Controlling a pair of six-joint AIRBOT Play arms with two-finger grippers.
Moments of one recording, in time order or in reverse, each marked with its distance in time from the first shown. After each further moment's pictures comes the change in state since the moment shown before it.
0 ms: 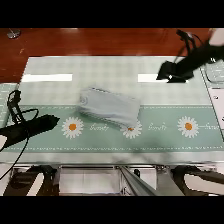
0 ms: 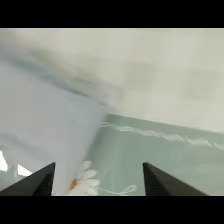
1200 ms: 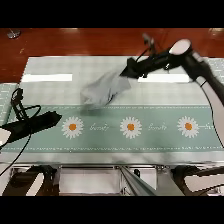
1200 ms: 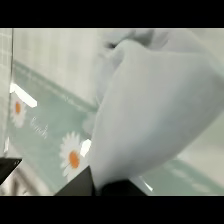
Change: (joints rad) left arm 0.000 -0.080 -0.002 -0.068 0.068 0.005; right arm 0.189 -0.253 0.190 0.505 -0.207 -0.138
